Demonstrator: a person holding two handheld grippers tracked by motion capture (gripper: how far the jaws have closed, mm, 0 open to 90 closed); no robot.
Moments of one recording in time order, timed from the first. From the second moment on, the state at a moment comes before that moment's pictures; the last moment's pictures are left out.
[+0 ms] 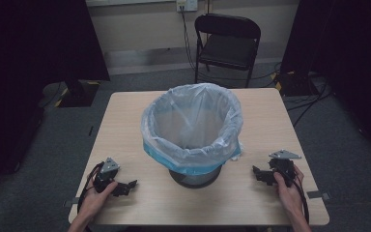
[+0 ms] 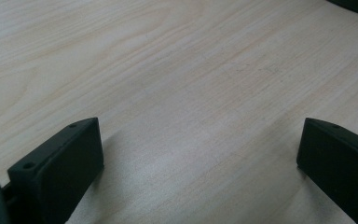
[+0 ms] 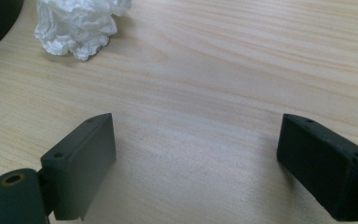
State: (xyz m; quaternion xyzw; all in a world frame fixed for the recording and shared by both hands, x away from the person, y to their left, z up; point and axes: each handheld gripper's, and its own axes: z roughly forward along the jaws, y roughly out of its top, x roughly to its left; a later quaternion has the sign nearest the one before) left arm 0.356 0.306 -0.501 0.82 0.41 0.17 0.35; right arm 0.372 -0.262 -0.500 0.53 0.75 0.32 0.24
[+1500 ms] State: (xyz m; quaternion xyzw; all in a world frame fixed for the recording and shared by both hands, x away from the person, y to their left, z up) left arm 0.357 0.306 -0.501 0.83 0.41 0.17 0.35; right arm 0.441 -0.215 -0.480 0.47 0.78 0.39 0.17
